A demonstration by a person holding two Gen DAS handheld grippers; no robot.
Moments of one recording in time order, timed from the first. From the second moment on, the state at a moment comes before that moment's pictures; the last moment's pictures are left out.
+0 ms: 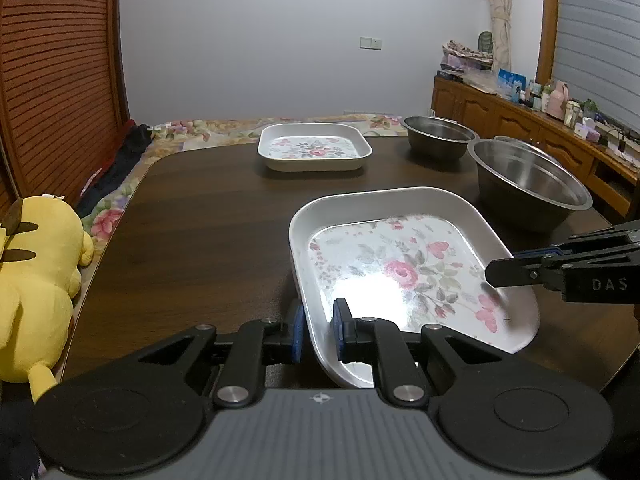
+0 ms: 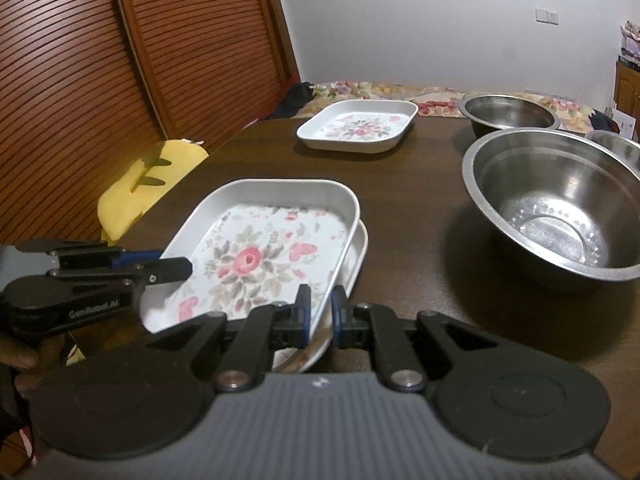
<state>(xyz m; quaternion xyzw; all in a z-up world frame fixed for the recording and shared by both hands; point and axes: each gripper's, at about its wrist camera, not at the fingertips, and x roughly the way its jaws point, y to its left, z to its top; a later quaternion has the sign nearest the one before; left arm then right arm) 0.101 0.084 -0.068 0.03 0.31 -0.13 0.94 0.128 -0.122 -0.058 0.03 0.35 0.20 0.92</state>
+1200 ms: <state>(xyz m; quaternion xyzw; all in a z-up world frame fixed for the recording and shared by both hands) 0.104 0.086 -0.052 0.02 0.30 -0.13 0.95 0.118 -0.127 -0.045 0.04 0.31 0.19 0.93</state>
